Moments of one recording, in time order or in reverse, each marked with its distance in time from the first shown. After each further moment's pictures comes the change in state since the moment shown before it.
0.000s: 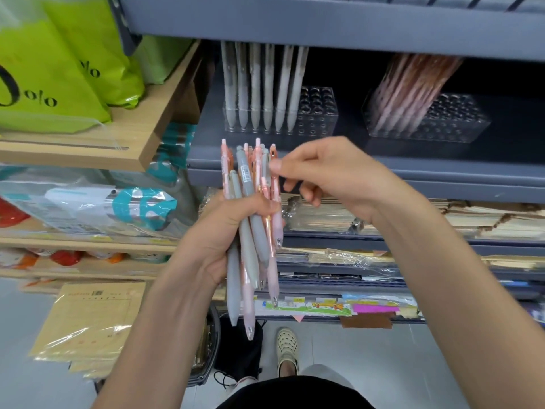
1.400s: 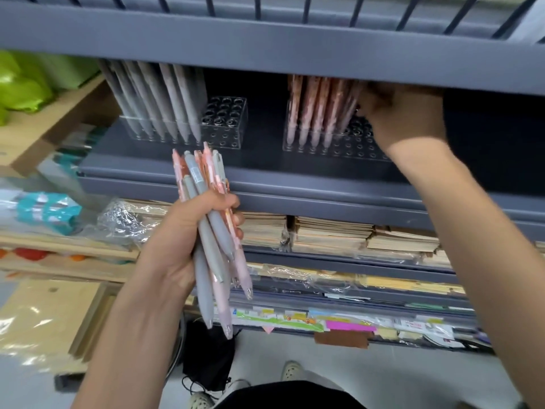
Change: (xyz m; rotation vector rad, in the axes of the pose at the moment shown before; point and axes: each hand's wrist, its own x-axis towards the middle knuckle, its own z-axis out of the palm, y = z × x) left_hand 0.034 -0.039 0.117 -0.202 0.055 0.066; right_hand 0.018 0.045 -0.221 -0.602 0.752 -0.319
